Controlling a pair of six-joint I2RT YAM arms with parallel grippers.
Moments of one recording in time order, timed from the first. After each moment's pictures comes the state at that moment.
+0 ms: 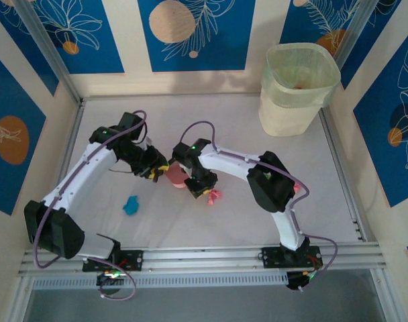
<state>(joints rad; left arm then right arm) -0.37 1.40 1.34 -1.17 0.48 -0.83 0.89 2.09 1.63 -1.19 -0.08 0.31</state>
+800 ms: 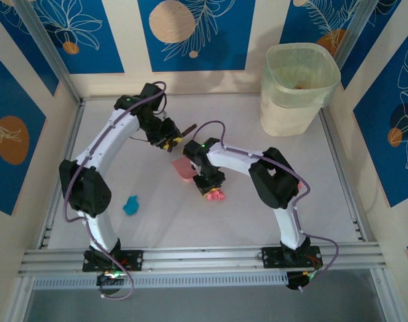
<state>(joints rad) -0.40 1.83 1.81 -1.20 0.39 -0.80 0.80 2.07 1.53 -1.09 -0.08 0.33</state>
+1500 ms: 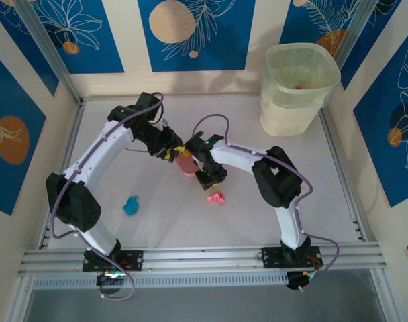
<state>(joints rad) -0.43 1.65 1.61 -1.15 0.53 -0.87 0.76 2.06 1.53 -1.06 -0.04 0.28</state>
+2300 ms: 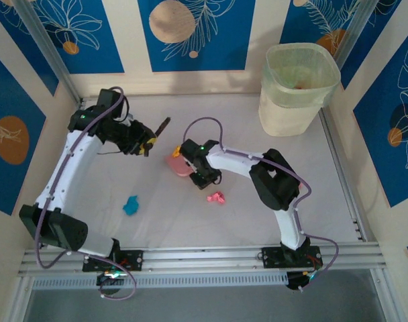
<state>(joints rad) -0.22 1.43 1.59 -1.22 0.43 -0.93 0.84 2.05 1.50 -0.92 0.07 0.19</state>
